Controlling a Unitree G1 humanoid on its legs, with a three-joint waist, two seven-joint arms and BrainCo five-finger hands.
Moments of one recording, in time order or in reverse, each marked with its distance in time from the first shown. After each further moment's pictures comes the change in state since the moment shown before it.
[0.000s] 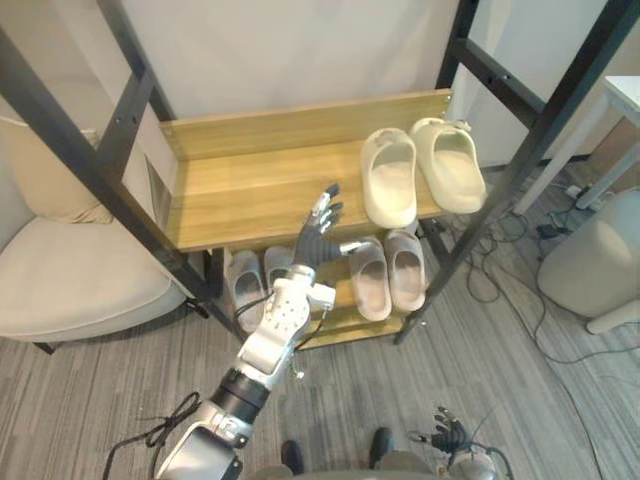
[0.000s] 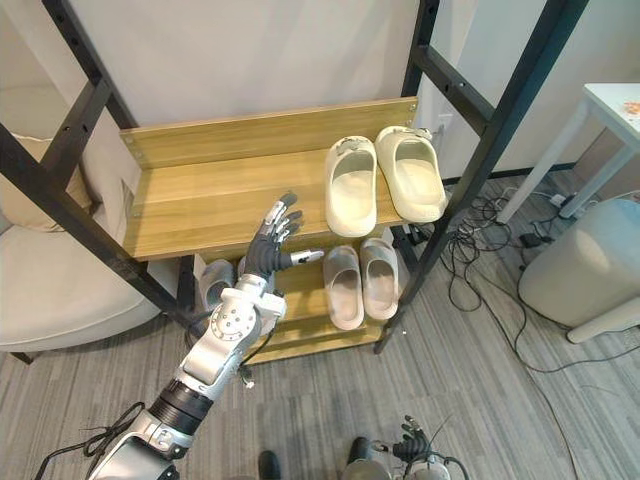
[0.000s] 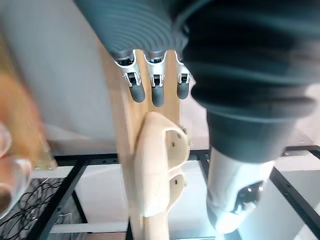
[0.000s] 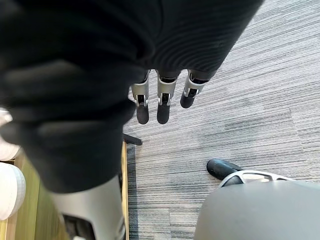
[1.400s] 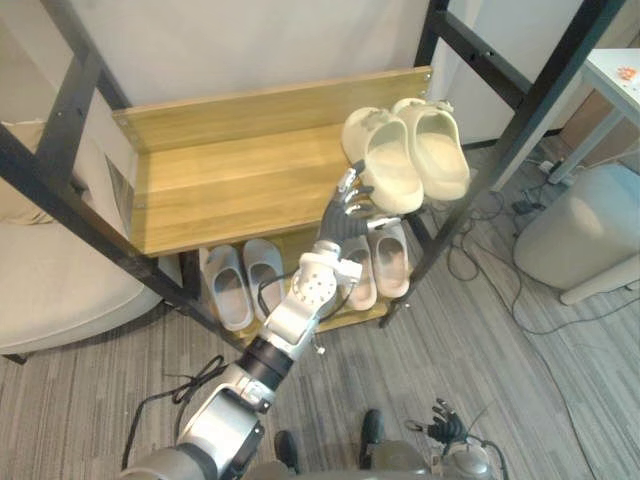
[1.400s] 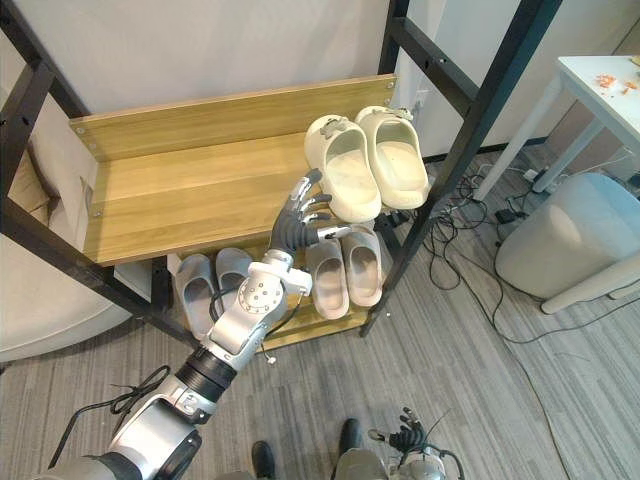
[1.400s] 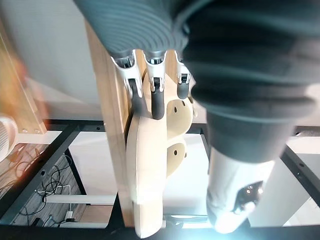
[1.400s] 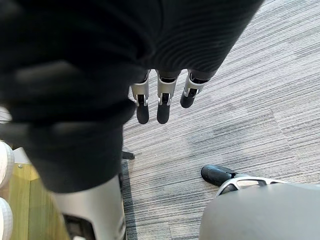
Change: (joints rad) left arm -0.207 -0.061 0.006 0.139 -0.020 0.012 0.044; right arm -0.028 0.034 -0.041 -0.007 0.002 0.002 -0.027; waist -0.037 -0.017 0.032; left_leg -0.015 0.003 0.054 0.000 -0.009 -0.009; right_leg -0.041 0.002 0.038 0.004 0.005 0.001
